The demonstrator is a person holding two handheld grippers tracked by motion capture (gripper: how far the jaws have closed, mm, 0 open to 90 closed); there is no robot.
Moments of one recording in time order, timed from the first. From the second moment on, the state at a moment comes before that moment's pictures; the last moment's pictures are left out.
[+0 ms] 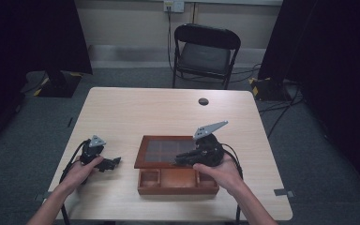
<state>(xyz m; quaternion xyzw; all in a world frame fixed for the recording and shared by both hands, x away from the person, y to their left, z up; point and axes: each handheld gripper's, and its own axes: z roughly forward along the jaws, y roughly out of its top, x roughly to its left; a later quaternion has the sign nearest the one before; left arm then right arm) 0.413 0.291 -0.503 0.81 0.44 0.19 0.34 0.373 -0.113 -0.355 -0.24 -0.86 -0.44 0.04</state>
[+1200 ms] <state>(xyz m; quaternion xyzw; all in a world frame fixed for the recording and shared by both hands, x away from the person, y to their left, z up) 0.413 0.290 -0.503 0.81 0.45 0.19 0.34 0.394 -0.114 -0.333 -0.24 -0.86 -0.44 0.06</state>
